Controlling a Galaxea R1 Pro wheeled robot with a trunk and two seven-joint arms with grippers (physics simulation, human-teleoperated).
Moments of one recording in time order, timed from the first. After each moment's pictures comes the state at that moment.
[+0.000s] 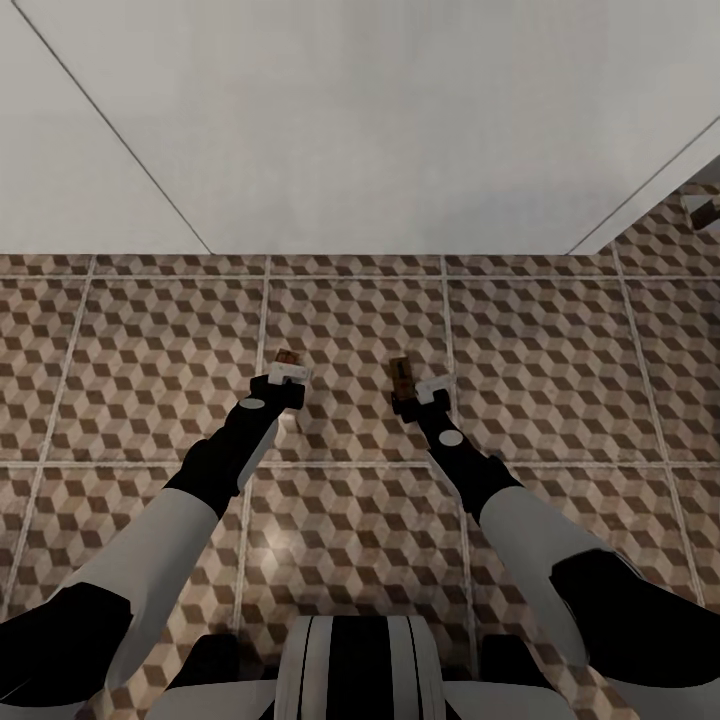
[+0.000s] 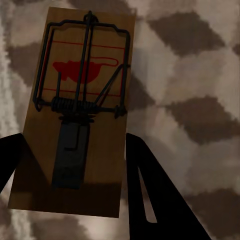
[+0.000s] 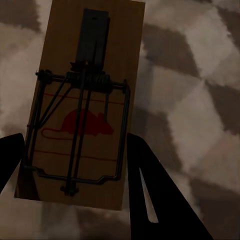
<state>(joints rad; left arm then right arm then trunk) -1.02 -0.03 -0.30 -0.82 0.08 0.38 0.15 -1.08 0.11 0.27 -0.40 0.08 -0.16 -0.12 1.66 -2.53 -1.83</state>
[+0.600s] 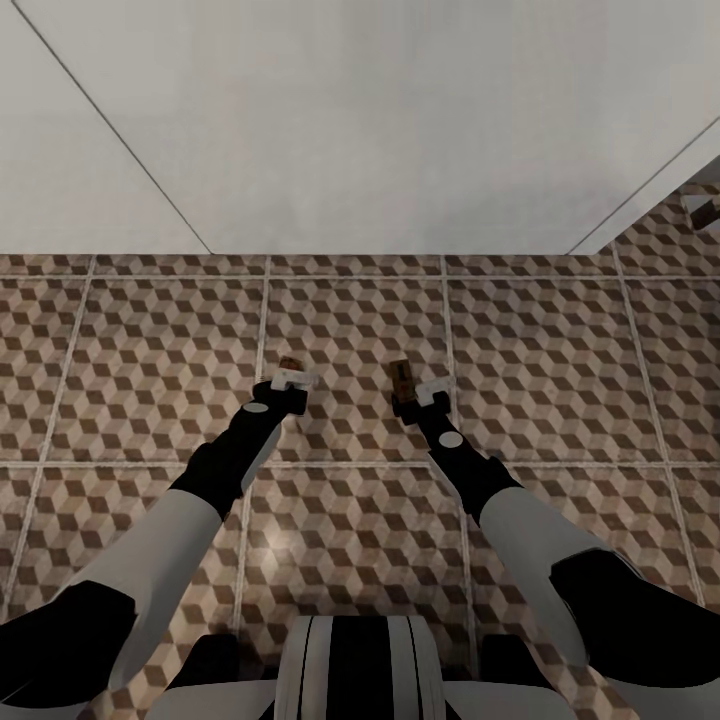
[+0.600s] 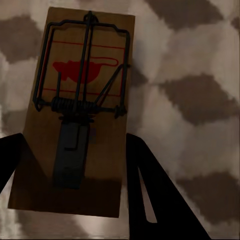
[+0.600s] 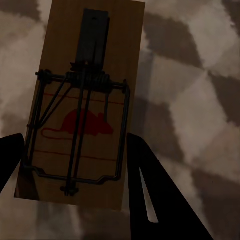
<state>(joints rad) -1.02 -0.05 -0.30 -0.78 0.08 0.37 0.15 -1.08 0.11 0.27 -0.38 0.09 -0.16 -0.12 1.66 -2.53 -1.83</state>
